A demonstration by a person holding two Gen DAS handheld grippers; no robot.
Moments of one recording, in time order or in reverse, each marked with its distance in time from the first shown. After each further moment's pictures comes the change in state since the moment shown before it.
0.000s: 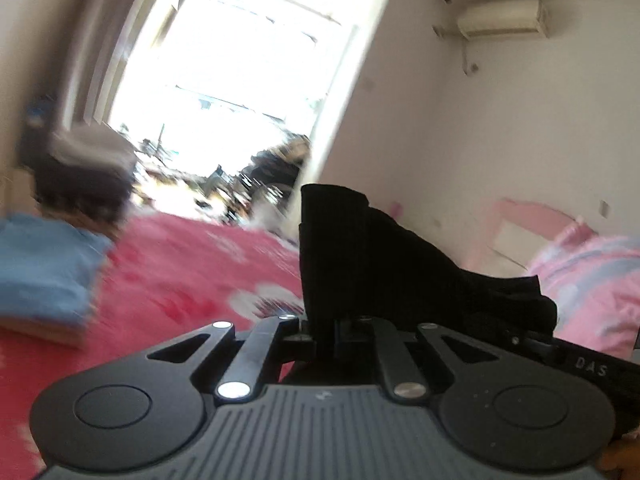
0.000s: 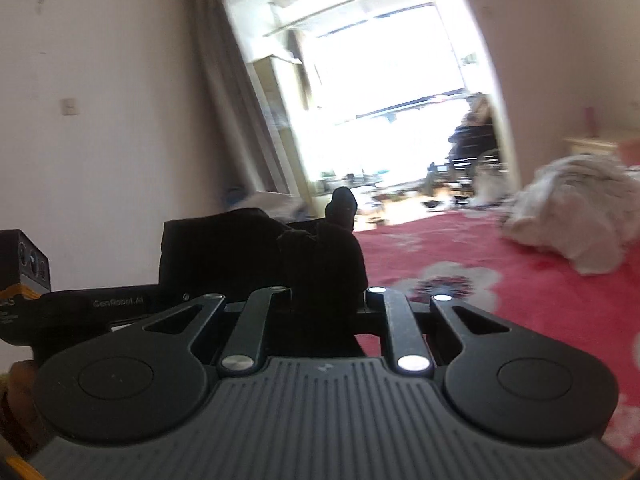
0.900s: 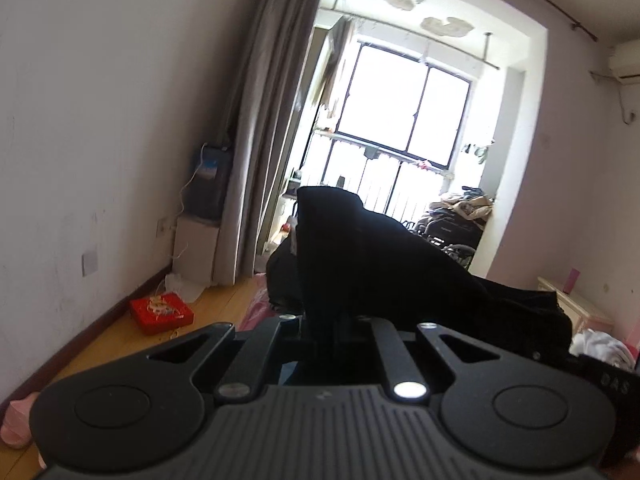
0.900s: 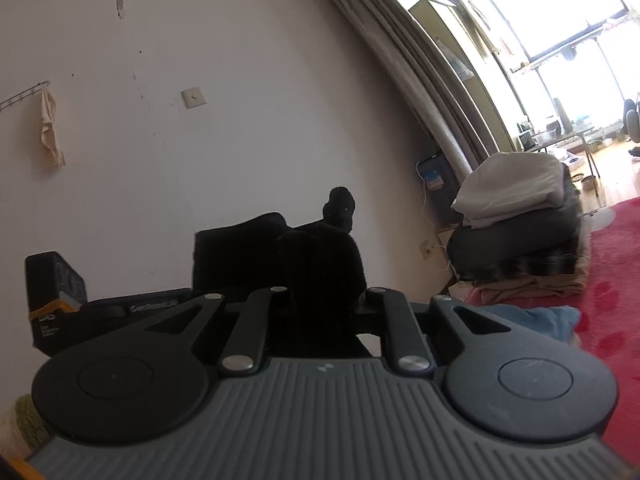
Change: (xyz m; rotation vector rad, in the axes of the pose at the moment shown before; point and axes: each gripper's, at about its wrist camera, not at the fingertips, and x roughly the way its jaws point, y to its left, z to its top) left arm 0.005 0.296 0.160 -0.085 -0.074 0.433; right arm 0.344 0.190 0.029 0.132 0.088 0.559
